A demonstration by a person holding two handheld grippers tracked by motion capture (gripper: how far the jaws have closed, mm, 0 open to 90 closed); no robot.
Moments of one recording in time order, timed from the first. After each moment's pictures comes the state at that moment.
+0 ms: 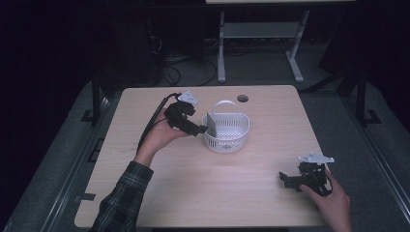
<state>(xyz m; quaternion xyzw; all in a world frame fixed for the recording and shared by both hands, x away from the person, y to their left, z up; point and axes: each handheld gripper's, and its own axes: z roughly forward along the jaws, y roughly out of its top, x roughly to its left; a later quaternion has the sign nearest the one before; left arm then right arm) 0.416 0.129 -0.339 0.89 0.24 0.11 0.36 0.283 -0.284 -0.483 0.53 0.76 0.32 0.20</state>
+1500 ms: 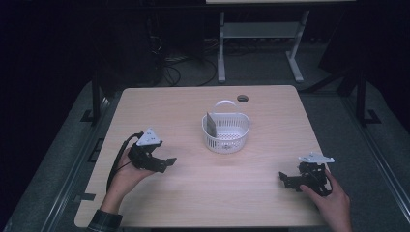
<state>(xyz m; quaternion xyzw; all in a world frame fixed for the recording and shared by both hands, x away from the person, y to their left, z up) 0.322 0.225 -0.402 0.87 0.30 0.16 0.37 0.283 -0.284 -0.483 0.53 0.76 0.32 0.20</state>
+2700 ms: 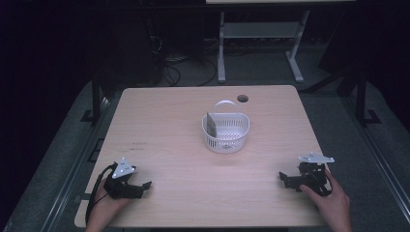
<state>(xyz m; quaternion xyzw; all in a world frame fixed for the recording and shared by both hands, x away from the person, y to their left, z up) 0.272 0.302 -0.473 0.84 0.38 0.18 0.35 0.283 -0.284 -0.483 0.53 0.76 0.32 0.20</state>
